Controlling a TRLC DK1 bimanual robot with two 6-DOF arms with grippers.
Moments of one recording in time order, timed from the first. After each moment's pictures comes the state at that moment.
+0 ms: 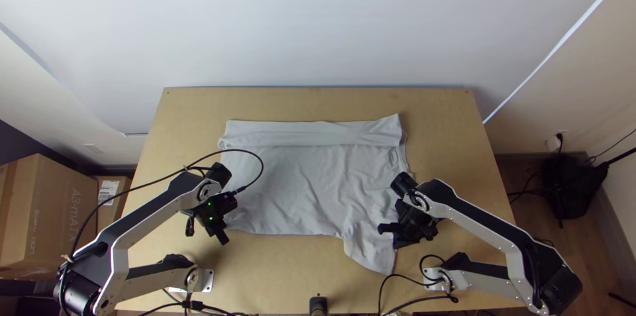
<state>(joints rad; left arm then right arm) -0.31 1.33 0.72 -1.07 -0.01 0.52 0.57 1.32 0.66 -1.07 -0.38 0.46</state>
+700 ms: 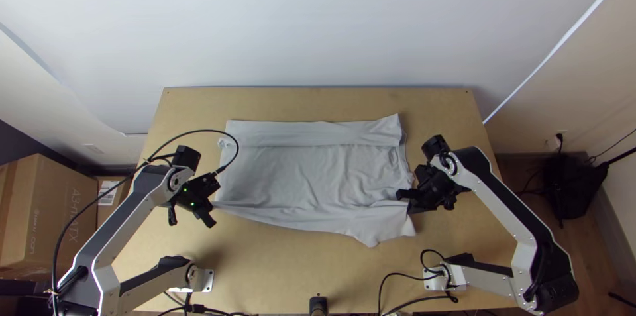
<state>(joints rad) -0.08 1.21 0.85 -1.09 0.02 0.70 0.26 1.34 0.98 -1.28 -0.31 0.18</state>
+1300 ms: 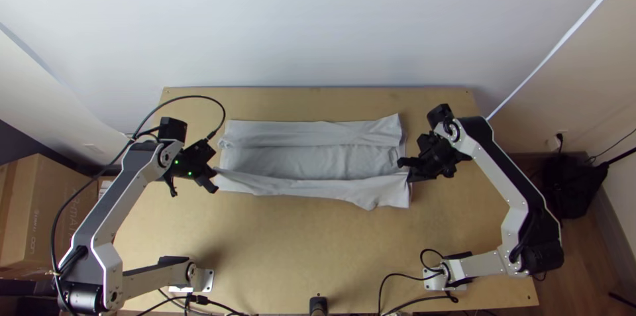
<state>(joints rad) 0.01 1.35 1.07 -0.94 0.15 0.70 0.18 1.56 1.29 -1.29 -0.30 0.12</state>
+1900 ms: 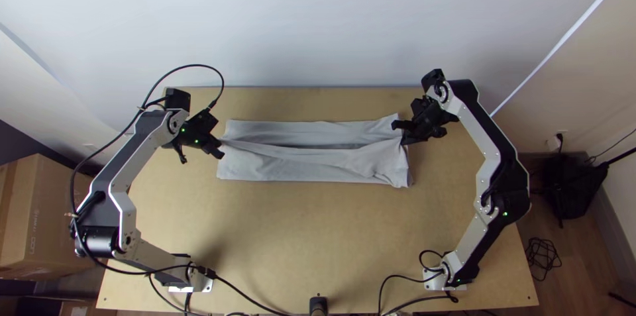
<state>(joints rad) 0.04 1.65 1.34 -0.84 0.18 0.65 0.15 1.92 1.75 -1.29 -0.28 0.10</state>
